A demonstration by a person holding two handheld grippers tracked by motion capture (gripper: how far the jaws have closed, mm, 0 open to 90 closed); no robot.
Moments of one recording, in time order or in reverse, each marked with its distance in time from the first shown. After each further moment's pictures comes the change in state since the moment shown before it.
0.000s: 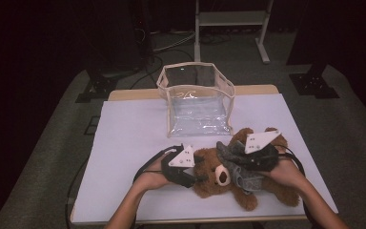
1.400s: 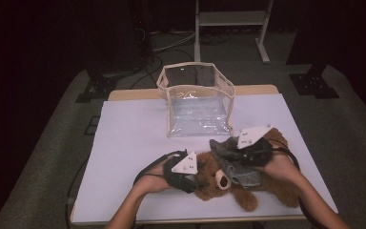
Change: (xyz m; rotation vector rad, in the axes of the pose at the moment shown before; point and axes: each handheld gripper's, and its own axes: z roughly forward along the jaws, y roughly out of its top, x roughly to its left) left arm -0.012 -0.002 0.005 0.066 -0.057 0.055; right arm -0.002 0.025 0.003 0.049 -0.022 -0.027
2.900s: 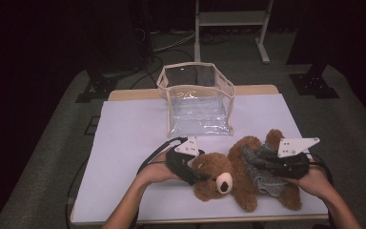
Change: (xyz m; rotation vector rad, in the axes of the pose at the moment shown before) left arm 0.033 0.005 0.008 -0.008 -0.048 -0.203; right arm 0.003 -0.077 -0.049 -0.114 -0.032 0.140
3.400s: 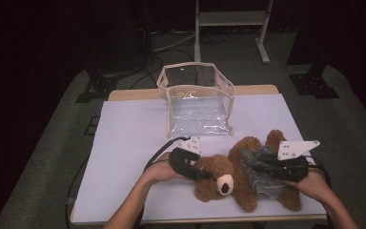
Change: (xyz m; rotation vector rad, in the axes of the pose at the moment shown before) left arm 0.005 0.001 0.006 -0.001 -0.102 -0.049; right arm 0.006 -0.002 0.002 -0.031 0.011 0.010
